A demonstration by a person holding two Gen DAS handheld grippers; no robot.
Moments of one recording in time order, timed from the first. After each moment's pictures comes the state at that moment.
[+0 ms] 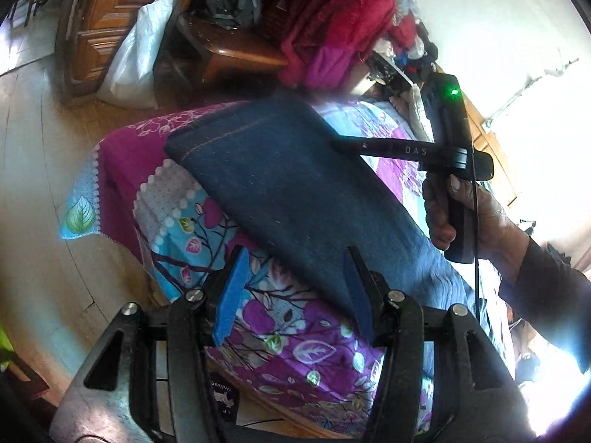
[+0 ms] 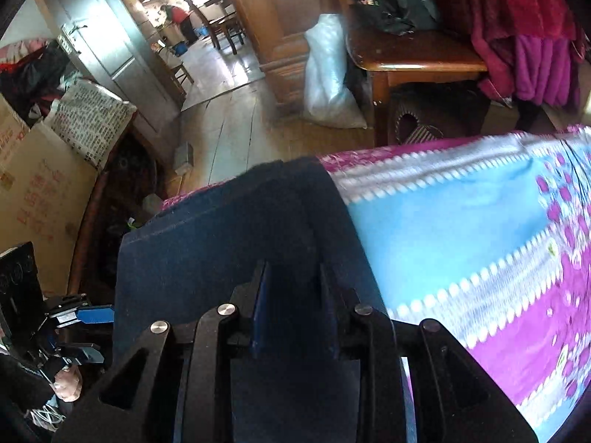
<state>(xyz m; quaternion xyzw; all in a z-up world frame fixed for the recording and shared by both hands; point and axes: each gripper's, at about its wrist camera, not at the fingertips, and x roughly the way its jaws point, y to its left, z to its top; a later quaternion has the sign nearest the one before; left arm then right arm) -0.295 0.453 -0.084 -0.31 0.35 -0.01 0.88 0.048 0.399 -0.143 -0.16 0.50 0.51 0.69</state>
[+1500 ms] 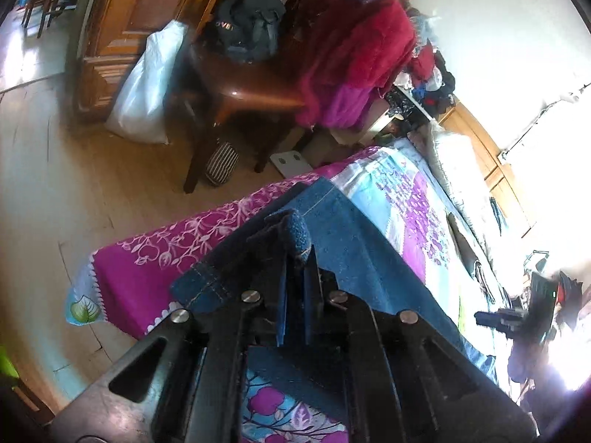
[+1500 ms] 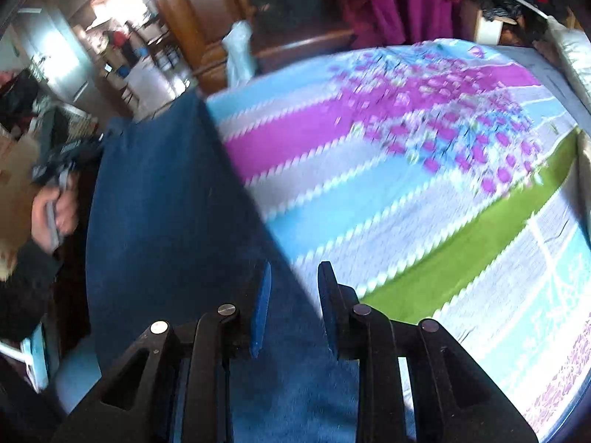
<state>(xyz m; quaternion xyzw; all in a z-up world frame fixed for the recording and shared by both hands) -0.233 0.499 -0.067 -0.31 0.32 0.03 0.90 0.020 0.118 -0.105 -0.14 0.52 0.40 0.74</state>
